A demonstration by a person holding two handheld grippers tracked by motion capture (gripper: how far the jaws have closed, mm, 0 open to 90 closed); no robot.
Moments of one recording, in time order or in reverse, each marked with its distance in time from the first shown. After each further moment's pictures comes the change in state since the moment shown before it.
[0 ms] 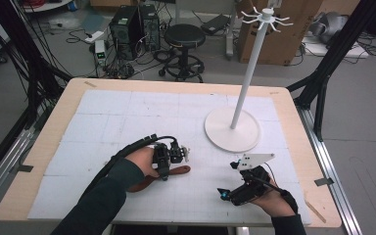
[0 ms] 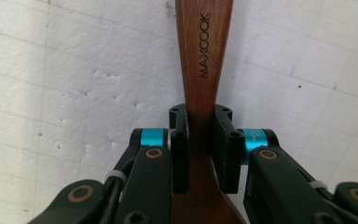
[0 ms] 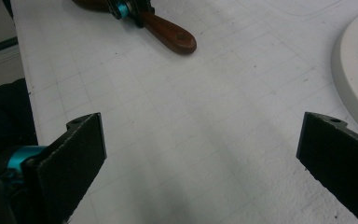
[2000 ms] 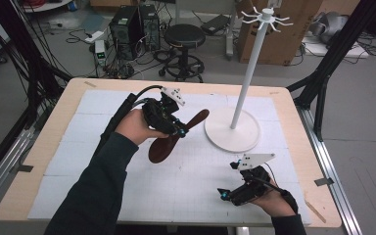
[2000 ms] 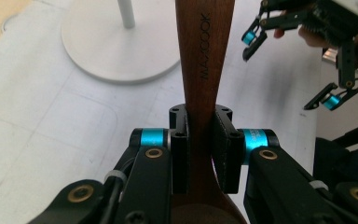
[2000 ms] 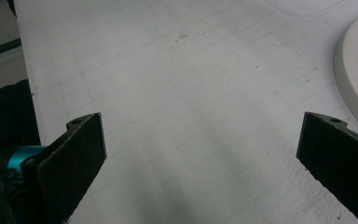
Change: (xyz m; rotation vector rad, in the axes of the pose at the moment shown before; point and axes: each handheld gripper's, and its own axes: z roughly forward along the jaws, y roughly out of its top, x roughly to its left) left arm 0.031 -0.007 -0.140 -0.681 -0.055 -0.081; right arm 0.000 0.000 0.000 -0.004 0.006 0.003
